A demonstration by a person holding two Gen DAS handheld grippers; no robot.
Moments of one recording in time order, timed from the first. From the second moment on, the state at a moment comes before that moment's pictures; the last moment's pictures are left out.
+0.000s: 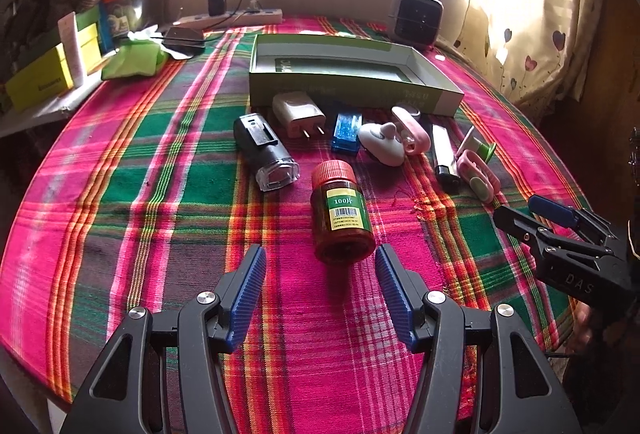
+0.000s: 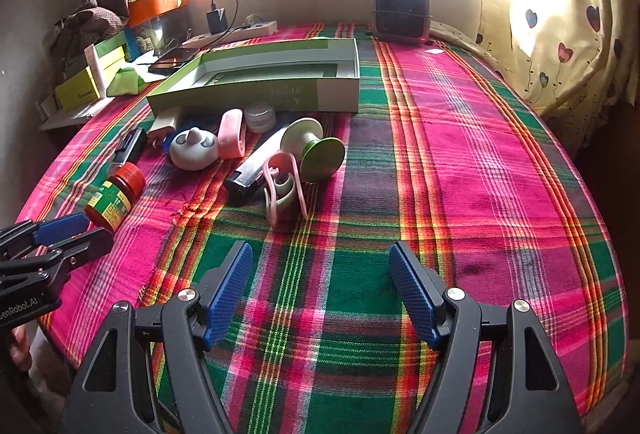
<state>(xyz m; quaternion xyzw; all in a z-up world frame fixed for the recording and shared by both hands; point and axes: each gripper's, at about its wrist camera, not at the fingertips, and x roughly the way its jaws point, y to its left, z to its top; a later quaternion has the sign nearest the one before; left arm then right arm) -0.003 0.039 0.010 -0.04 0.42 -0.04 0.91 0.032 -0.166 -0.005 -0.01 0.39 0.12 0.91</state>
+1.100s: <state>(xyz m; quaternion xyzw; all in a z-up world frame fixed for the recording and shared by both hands) 0.039 0.050 0.006 -0.06 0.43 -0.06 0.90 0.073 -0.141 -0.005 -0.02 0.41 0.14 0.90</state>
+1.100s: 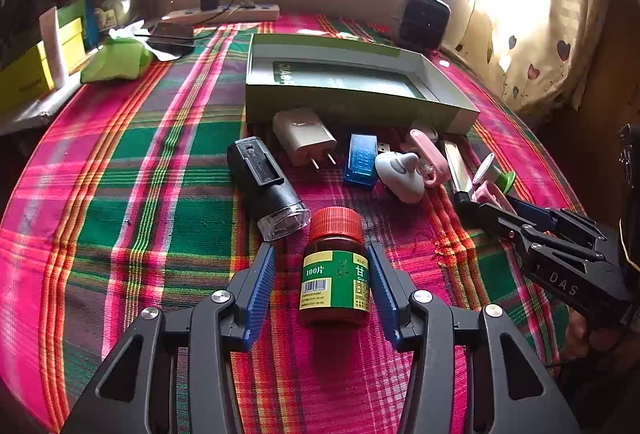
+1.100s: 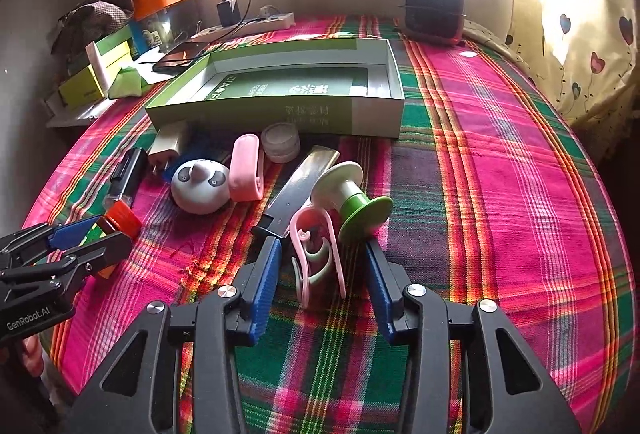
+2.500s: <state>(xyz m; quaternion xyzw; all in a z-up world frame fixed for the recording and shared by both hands) 0.032 0.062 0.007 -0.05 0.43 -0.06 0.90 0.053 -0.130 0.021 -0.01 0.38 0.16 0.91</state>
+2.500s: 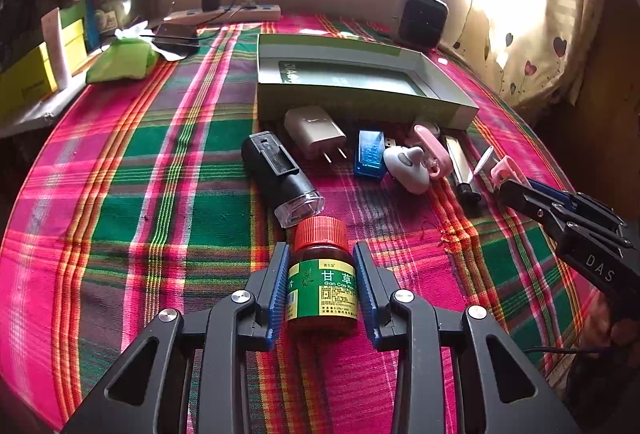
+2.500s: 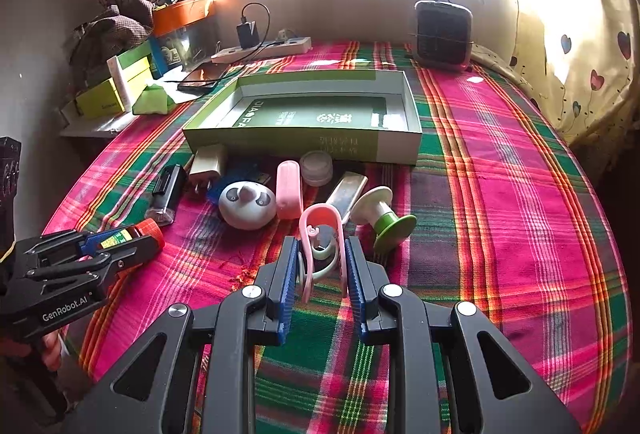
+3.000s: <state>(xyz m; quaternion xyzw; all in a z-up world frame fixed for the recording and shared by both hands) 0.030 0.063 0.010 -0.05 0.42 -0.07 0.90 0.056 -0.128 0.020 -0.01 0.38 0.16 0.91</state>
